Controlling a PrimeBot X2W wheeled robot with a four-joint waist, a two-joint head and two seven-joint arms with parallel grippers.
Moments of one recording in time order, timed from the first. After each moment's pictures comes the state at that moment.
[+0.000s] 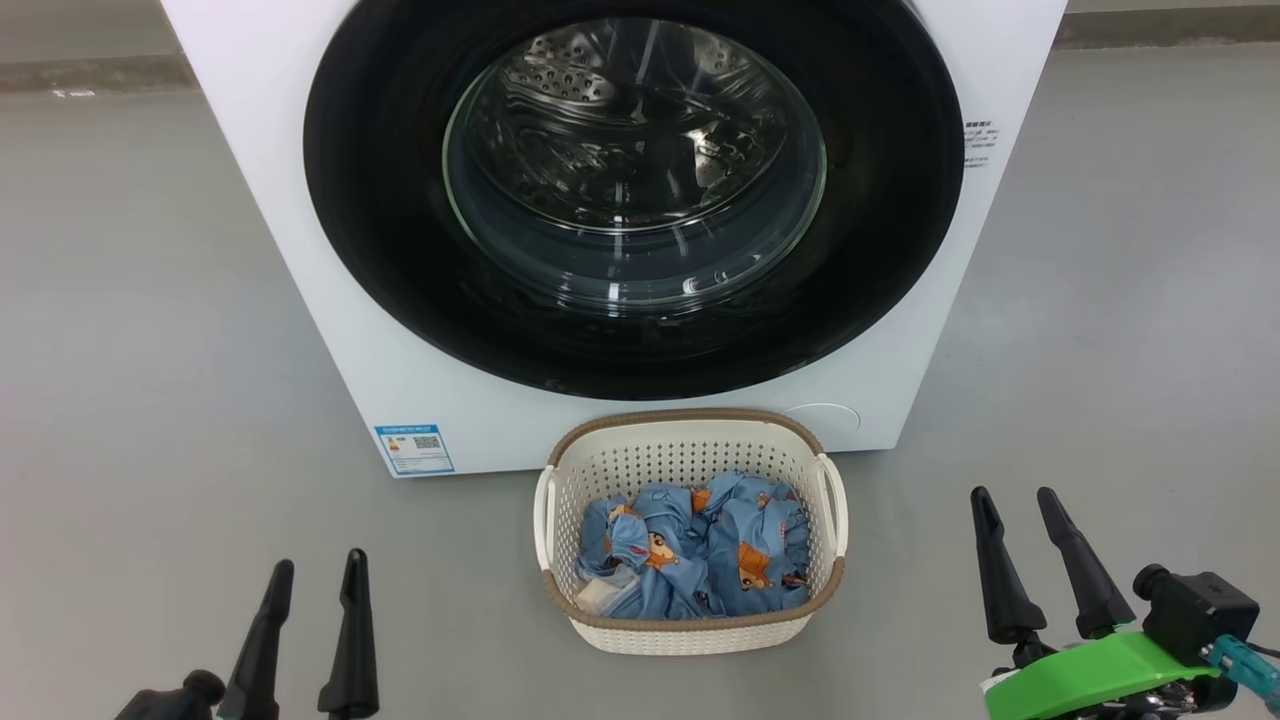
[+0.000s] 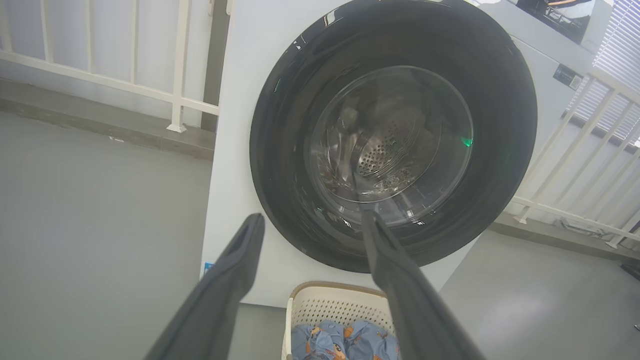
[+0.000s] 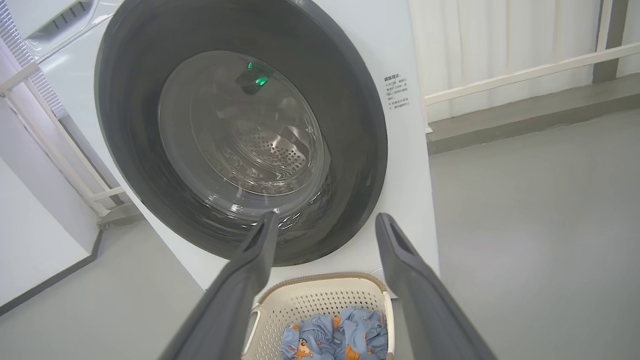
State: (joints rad) left arm 0.03 0.10 -0.10 0.15 -0.50 -0.12 -0.25; right arm 0.00 -0.09 0.07 0.21 0.45 0.12 -0.25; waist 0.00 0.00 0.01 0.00
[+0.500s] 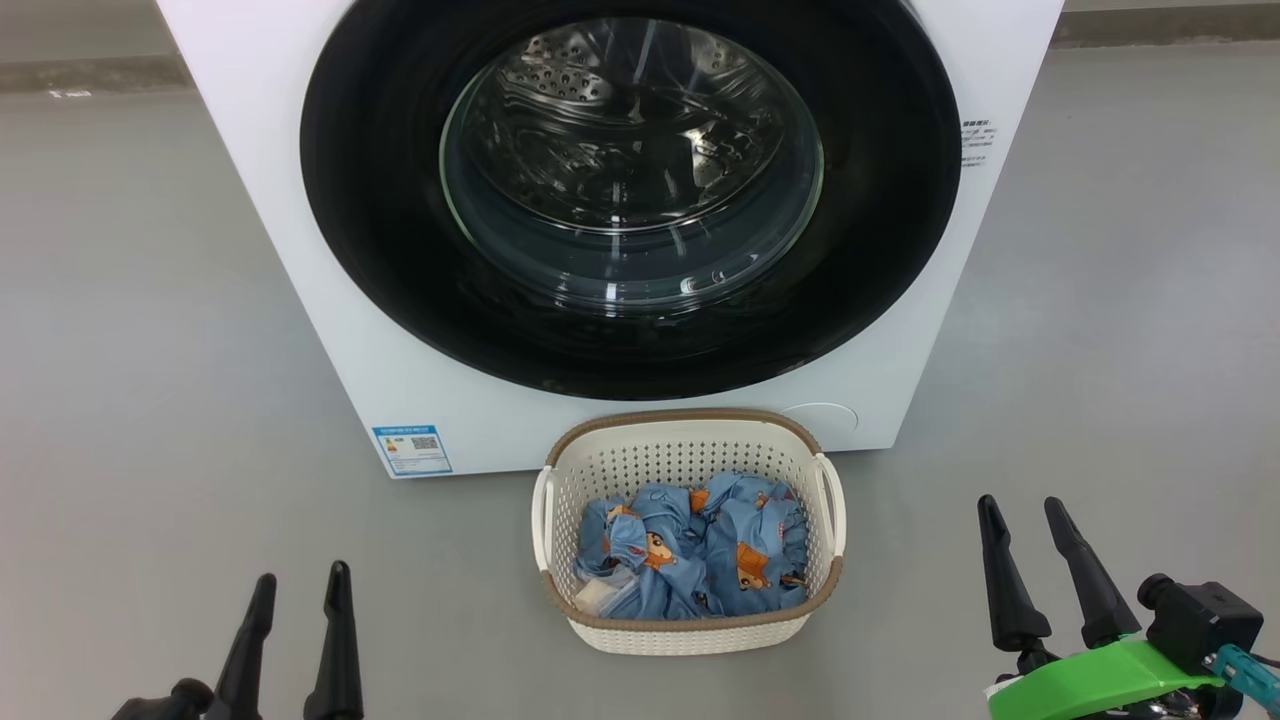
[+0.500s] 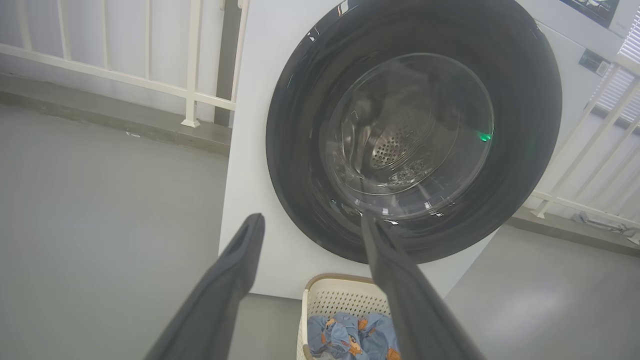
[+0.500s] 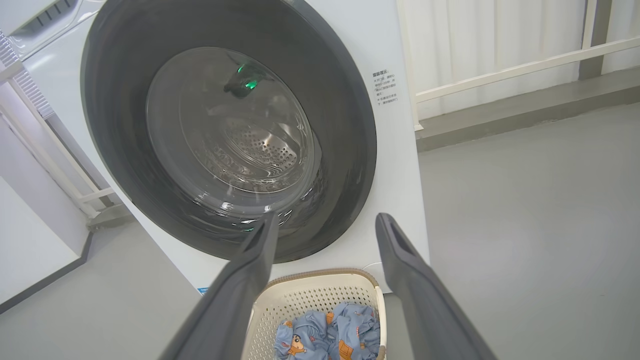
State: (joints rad) left arm 0.03 0.10 -0.07 0.19 -0.47 -0.12 -0.25; right arm 0.01 -0.07 0.04 0.22 0.42 0.12 -0.25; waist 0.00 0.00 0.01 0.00
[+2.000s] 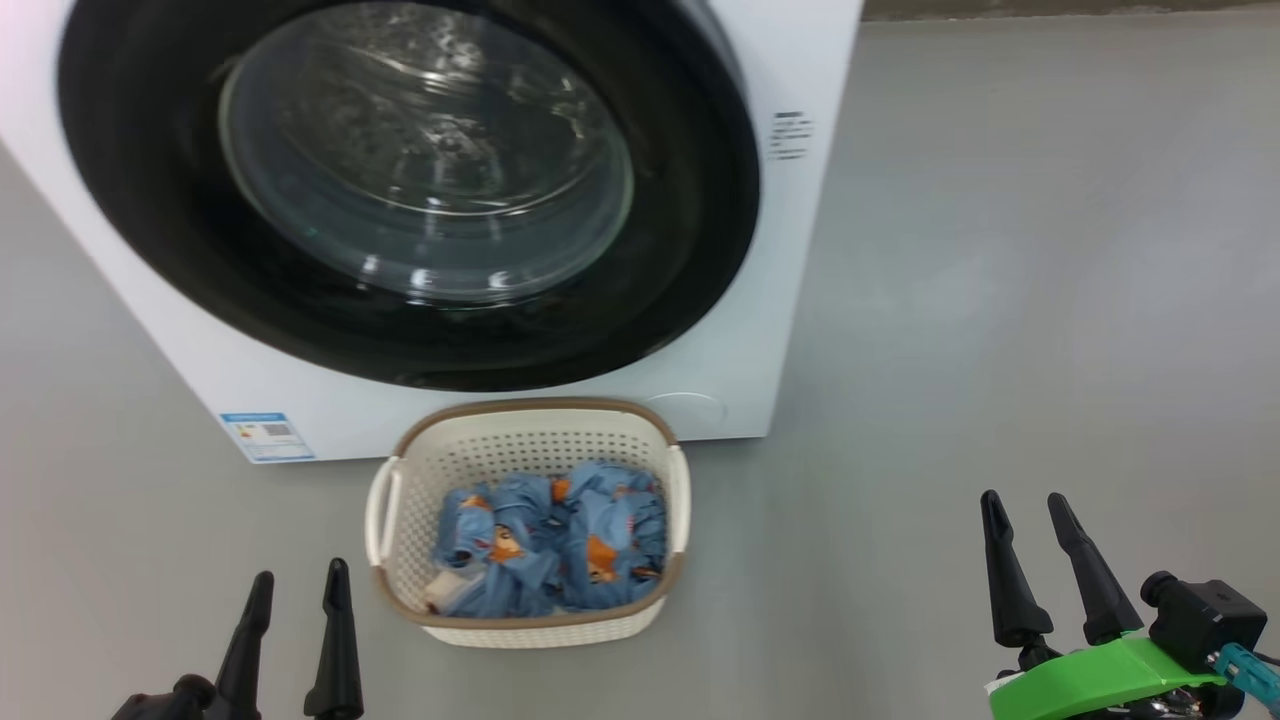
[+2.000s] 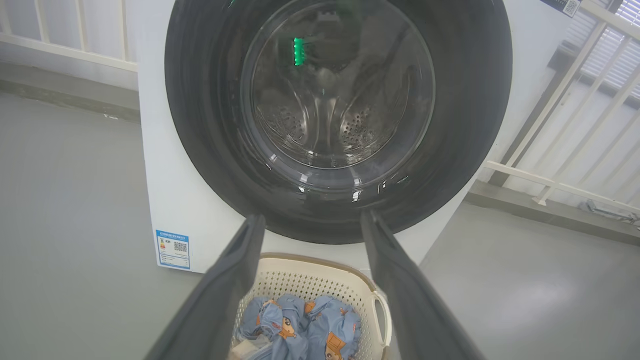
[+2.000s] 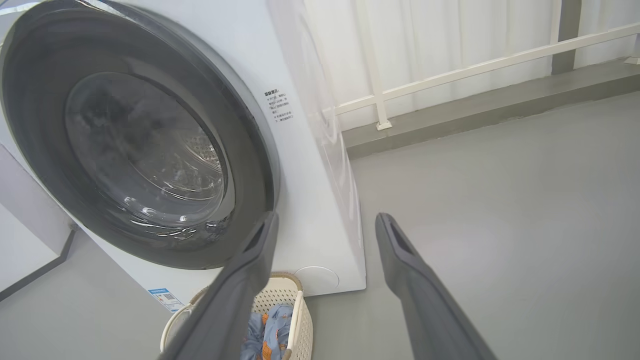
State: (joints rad) left arm 0.01 0.08 -0.04 0.21 -0.43 -0.13 -0.25; right arm 0.01 -0.06 0.03 0.21 0.41 0.12 -0.25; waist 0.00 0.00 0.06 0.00
